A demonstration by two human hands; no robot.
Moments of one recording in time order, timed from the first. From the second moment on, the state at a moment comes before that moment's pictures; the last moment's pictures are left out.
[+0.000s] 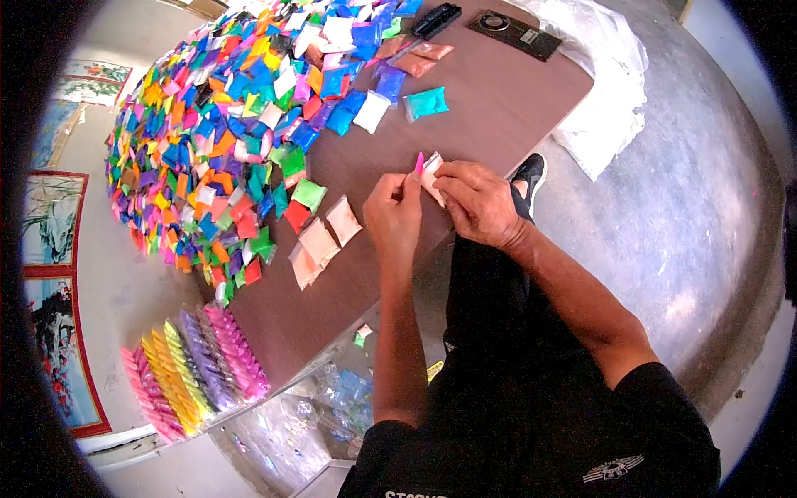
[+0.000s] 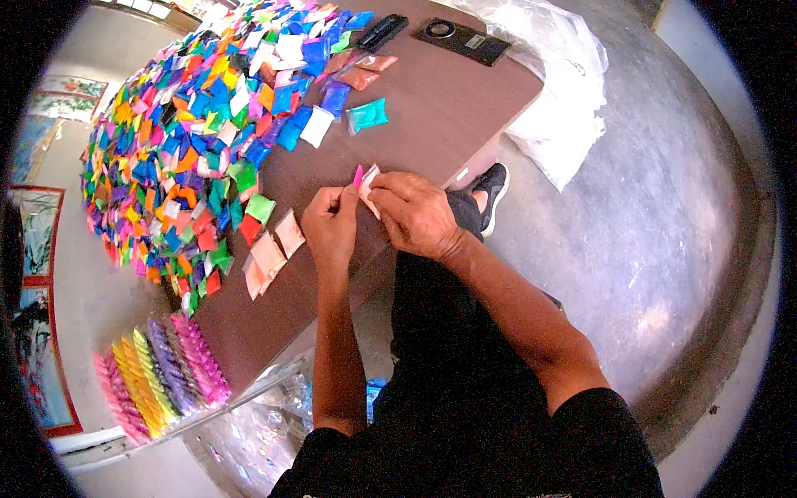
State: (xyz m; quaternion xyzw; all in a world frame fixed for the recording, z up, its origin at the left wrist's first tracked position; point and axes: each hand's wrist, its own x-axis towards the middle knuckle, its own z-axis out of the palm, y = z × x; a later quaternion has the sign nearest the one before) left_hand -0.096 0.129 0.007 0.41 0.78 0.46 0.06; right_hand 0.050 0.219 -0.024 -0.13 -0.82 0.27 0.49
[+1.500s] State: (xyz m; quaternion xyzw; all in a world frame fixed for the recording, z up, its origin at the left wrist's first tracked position) left_hand -0.086 0.131 0.016 0.41 0.73 0.54 0.12; right_hand 0.053 0.221 -0.021 -0.12 -0.82 0.29 0.47
